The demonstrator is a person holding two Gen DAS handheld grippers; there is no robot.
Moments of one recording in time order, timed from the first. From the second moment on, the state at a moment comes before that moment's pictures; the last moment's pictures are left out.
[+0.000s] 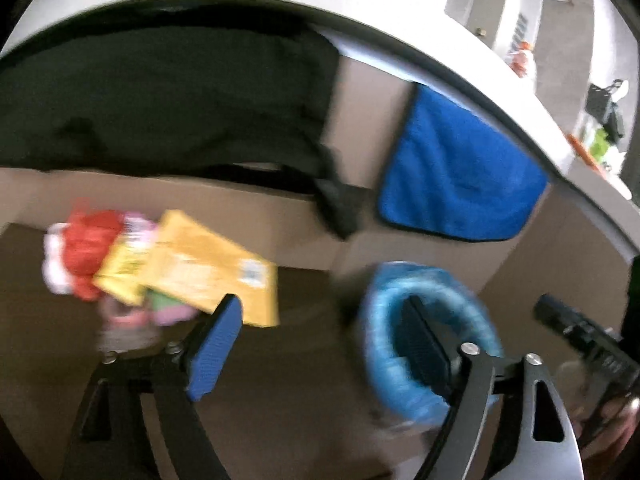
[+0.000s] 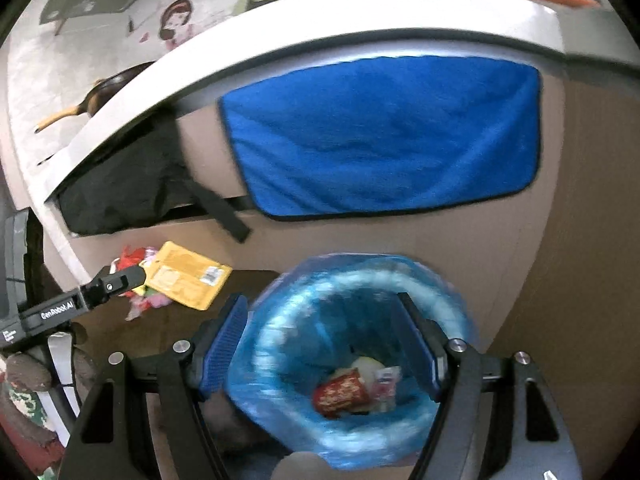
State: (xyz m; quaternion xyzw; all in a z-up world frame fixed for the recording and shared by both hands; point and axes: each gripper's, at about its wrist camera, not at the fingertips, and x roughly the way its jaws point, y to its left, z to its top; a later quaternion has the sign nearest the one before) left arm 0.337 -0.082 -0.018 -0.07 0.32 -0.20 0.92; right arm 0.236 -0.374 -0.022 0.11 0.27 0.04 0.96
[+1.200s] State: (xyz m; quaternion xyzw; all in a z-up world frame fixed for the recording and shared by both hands) left arm 0.400 0.189 -0.081 -0.17 0.36 -0.09 0.91; right arm 0.464 -0.110 -0.119 0.09 0.44 0.25 0.86
